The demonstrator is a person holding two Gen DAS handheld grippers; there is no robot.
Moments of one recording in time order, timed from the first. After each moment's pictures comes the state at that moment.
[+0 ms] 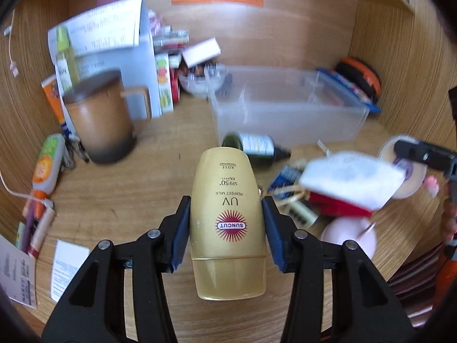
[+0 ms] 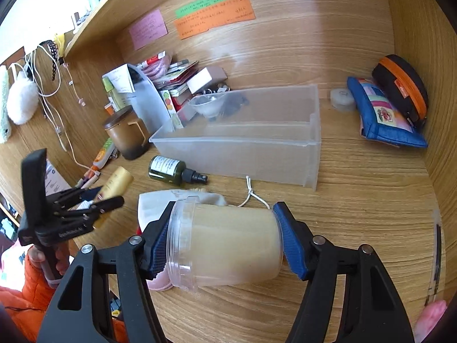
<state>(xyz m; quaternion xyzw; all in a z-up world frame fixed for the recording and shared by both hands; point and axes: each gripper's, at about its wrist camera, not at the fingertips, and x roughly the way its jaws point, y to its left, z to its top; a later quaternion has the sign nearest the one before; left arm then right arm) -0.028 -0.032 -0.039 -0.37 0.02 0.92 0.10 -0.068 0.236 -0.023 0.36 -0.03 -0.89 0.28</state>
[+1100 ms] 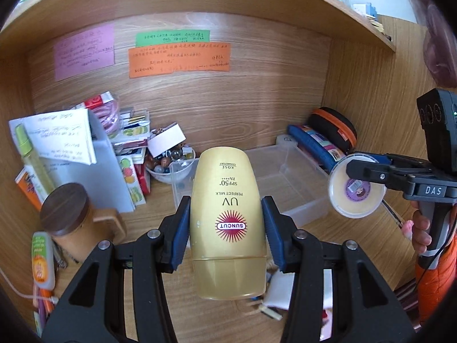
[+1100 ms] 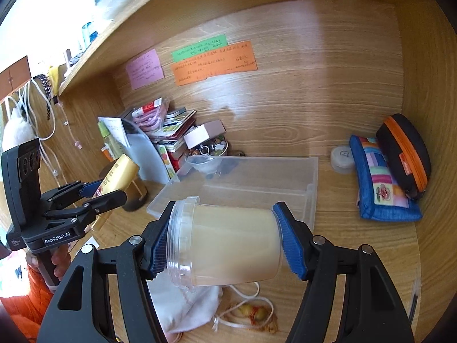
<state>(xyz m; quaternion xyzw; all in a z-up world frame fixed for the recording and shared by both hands) -0.097 0.002 0.041 -0.29 0.03 0.94 0.17 -0.130 0.225 0.040 0.31 -0.04 -0.91 0.28</state>
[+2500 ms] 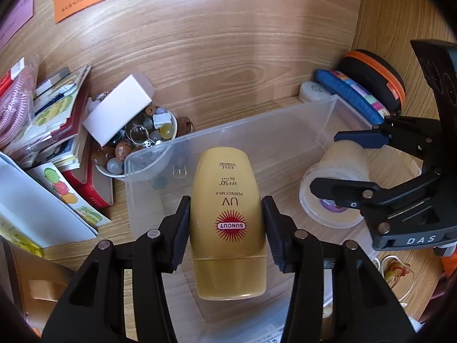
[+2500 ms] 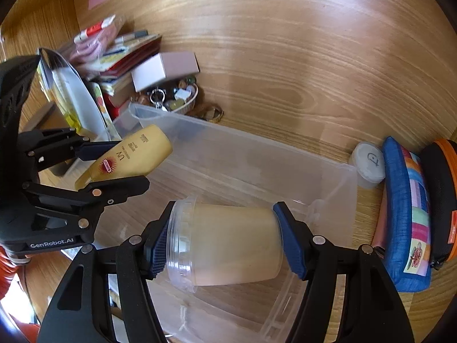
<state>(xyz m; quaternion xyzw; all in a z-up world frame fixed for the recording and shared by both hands) -0.227 0.052 -0.034 -0.42 0.09 0.89 0.18 -0.260 0.160 -0.034 0.42 0.12 -0.86 0.24</state>
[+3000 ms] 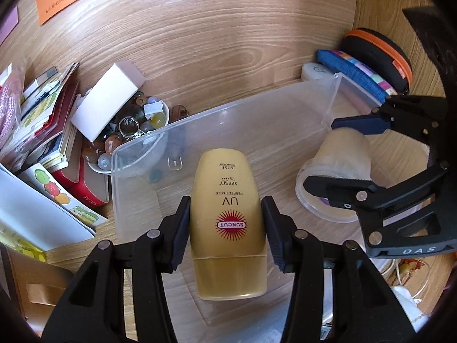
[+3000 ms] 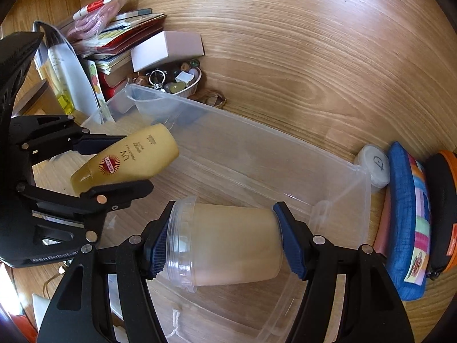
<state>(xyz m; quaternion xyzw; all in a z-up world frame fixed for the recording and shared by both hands) -0.231 0.071 -0.050 -0.43 0.13 0.88 0.17 -0.265 0.147 -0.046 0.43 0.16 -0.85 0.24</state>
